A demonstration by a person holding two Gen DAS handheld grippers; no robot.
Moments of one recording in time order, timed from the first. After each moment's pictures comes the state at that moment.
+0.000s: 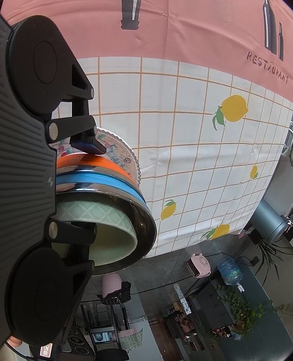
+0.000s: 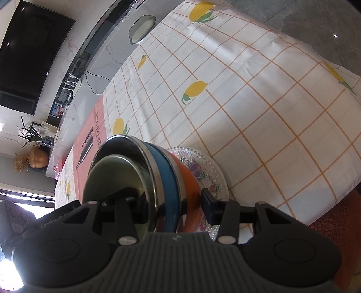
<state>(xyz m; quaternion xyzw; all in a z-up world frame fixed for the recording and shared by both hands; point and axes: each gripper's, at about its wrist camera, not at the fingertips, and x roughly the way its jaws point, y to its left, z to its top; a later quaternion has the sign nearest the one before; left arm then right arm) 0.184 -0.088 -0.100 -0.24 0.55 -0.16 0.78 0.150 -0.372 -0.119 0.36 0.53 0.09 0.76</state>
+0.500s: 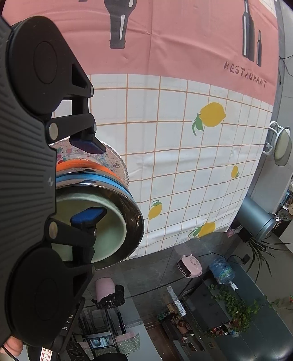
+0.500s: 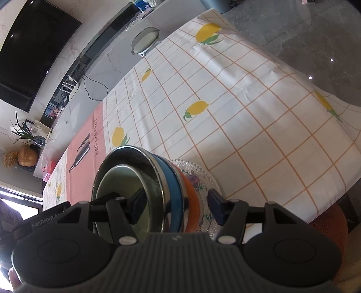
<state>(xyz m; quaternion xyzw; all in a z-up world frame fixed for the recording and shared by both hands) 0.169 -0.077 -0.069 -0.22 0.52 -0.14 0.81 0.140 -0.369 -0.087 0.31 0.51 0.07 0.80</state>
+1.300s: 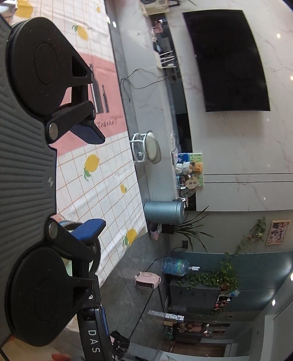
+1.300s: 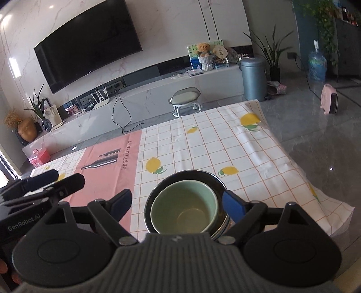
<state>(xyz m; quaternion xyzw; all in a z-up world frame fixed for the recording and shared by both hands) 0.043 -0.065 0.022 0.05 0.22 -0.09 0.97 0.055 -0.290 0.002 0.11 0.34 0.09 0.93</state>
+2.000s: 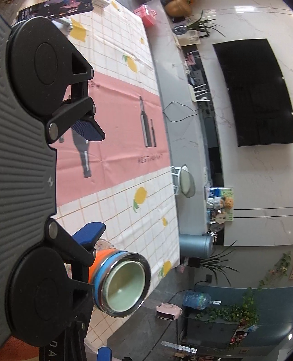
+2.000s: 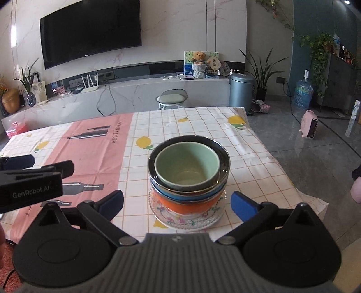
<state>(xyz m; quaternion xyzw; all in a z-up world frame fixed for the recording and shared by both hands) 0.021 -0.053 -0.023 0.02 0.31 0.00 0.95 -0.010 -0.236 -0.038 0.00 0.33 0.03 0.94</state>
